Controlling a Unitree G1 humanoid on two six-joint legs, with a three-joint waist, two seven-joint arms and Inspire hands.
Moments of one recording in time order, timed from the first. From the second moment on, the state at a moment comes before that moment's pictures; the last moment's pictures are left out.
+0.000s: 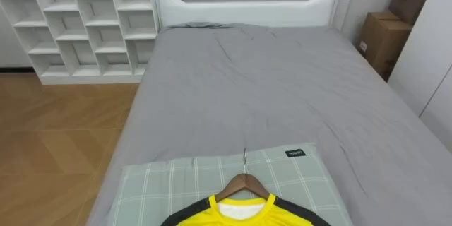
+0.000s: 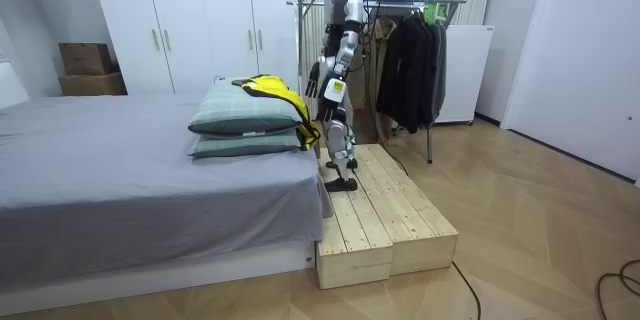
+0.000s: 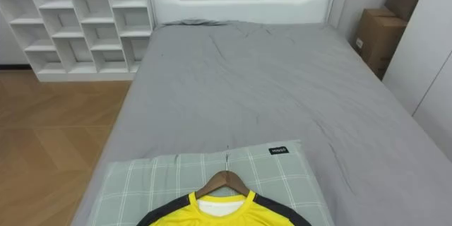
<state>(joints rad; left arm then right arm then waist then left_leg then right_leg) 0.21 0.19 0.07 1.16 -0.21 -0.11 -0.08 0.09 -0.22 0.02 1.28 0.28 -0.02 0.33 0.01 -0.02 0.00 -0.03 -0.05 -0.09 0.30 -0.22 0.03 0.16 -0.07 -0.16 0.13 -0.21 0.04</state>
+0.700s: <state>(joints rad) 0.22 0.18 0.10 1.16 -0.14 -0.09 0.00 0.09 -0.22 0.00 1.29 0.27 -0.02 0.24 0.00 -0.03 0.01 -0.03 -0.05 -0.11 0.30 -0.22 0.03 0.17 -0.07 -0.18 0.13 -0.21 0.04</state>
